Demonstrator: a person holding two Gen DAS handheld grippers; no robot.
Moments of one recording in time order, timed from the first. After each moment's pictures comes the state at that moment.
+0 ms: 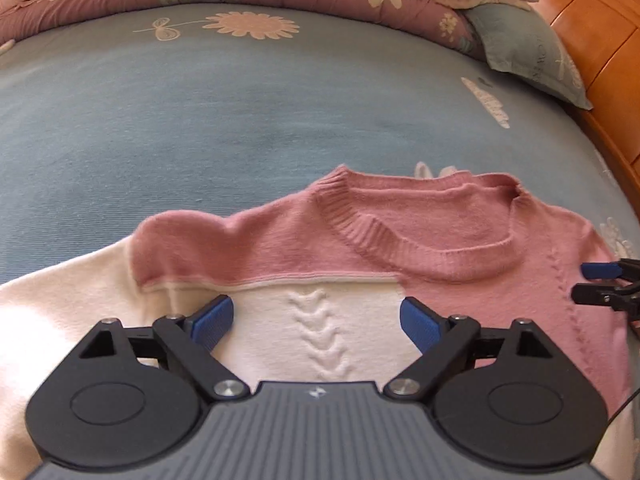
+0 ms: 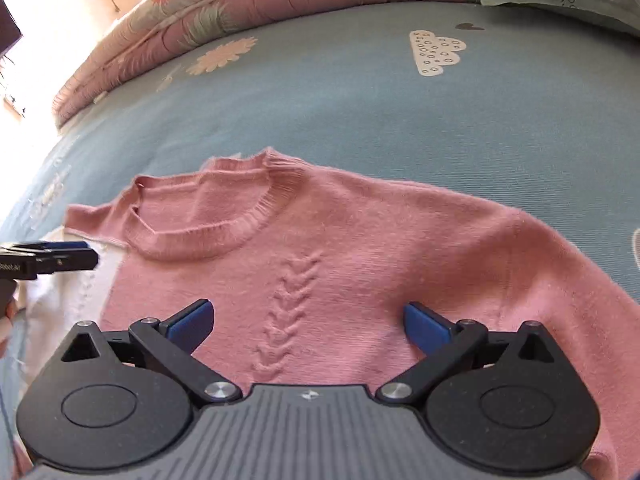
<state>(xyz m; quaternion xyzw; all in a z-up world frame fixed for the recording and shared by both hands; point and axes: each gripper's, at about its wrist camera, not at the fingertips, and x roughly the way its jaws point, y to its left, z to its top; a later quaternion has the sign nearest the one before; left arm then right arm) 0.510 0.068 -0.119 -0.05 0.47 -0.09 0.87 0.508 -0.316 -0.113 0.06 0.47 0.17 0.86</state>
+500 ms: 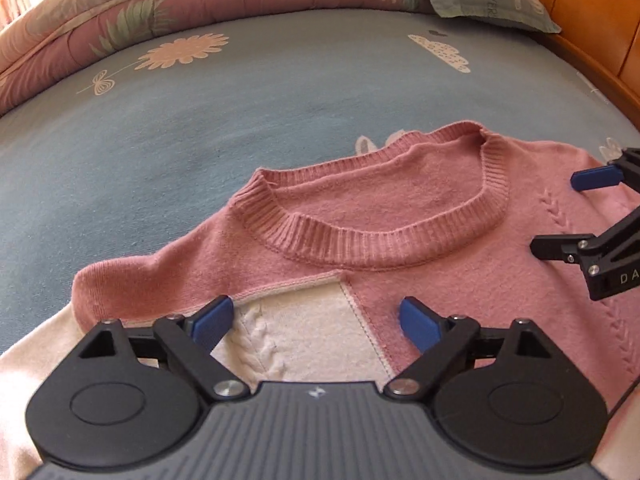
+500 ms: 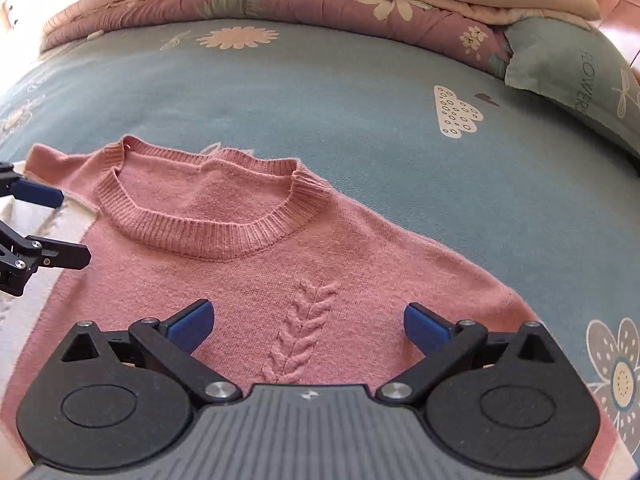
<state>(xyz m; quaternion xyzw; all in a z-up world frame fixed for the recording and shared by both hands) 0.518 -0.008 -0.120 0.06 0.47 -0.11 0.88 0.516 -0.232 -0.114 -0.10 0.45 0.13 0.88</state>
